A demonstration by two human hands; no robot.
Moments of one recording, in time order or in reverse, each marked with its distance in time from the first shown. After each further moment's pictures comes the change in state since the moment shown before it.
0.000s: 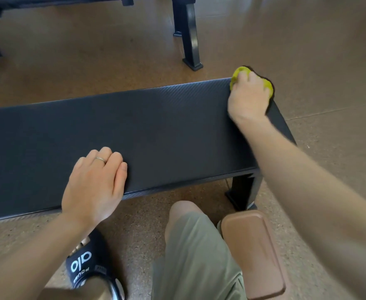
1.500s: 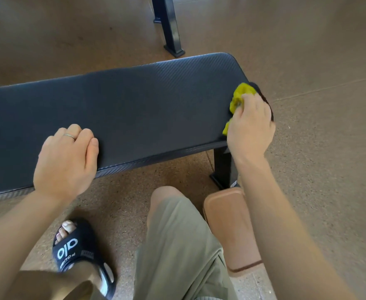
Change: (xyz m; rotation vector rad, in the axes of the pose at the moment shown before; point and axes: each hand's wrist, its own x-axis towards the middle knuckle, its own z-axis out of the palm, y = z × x) left_hand -0.003 0.012 -0.008 -0.012 0.084 -0.003; right_hand -0.127 0.063 -0.035 0.088 0.086 0.246
